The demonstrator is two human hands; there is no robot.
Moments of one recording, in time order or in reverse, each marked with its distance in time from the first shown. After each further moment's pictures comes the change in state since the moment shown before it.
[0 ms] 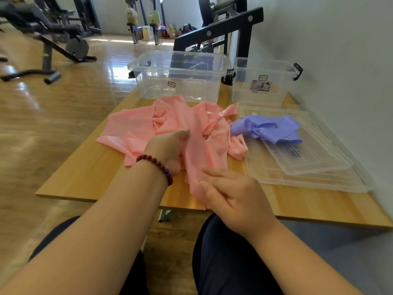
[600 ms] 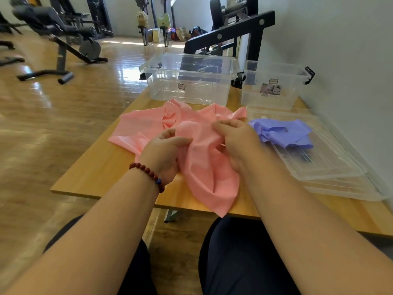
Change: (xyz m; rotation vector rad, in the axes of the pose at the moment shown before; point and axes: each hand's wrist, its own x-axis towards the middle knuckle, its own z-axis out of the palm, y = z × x) left_hand -0.005 0.002 -0.028 -0.080 -0.067 0.122; right_hand 0.115 0.014 0.017 0.847 0.144 0.925
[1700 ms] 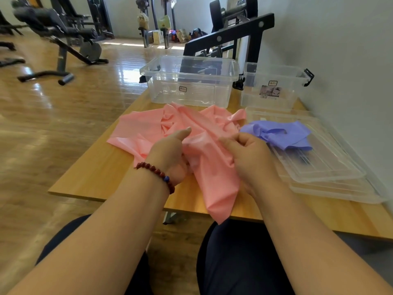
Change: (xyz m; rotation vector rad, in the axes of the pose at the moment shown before) left_hand 0.003 -0.002 0.017 -0.075 0.056 -0.182; right_hand -0.031 0.013 -0.032 -0.370 0.062 -0.230
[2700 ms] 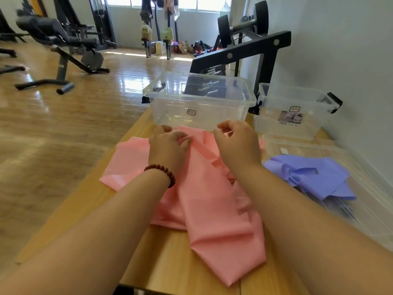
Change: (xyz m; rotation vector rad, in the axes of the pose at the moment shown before) left_hand 0.136 0.068 -0.015 1.076 0.286 0.782; right_hand 0.146 -0.018 0.072 -0.470 0.146 -0.343
